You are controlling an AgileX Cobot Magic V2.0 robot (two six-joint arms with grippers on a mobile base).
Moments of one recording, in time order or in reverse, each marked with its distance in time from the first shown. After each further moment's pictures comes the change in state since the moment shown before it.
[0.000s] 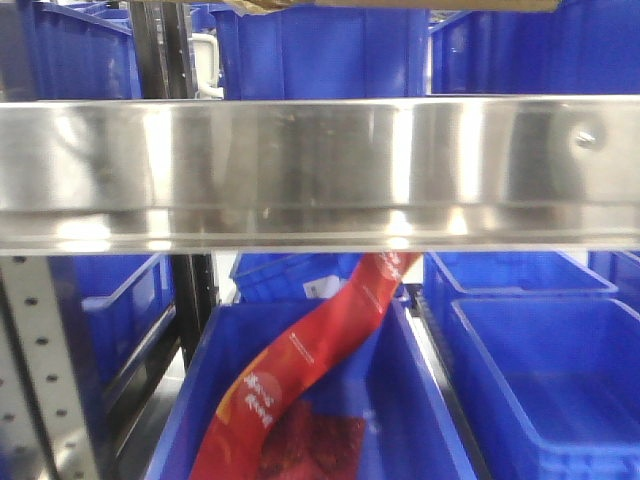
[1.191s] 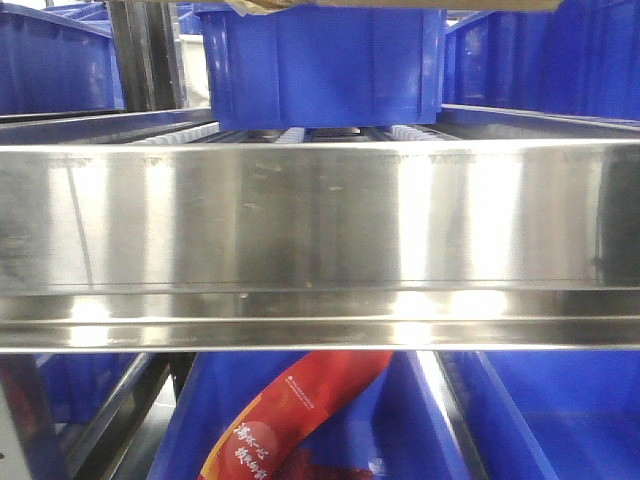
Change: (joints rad) left arm 0.000 0.000 0.000 0.000 0.000 0.000; right arm 0.000 0.000 0.000 0.000 0.000 0.000
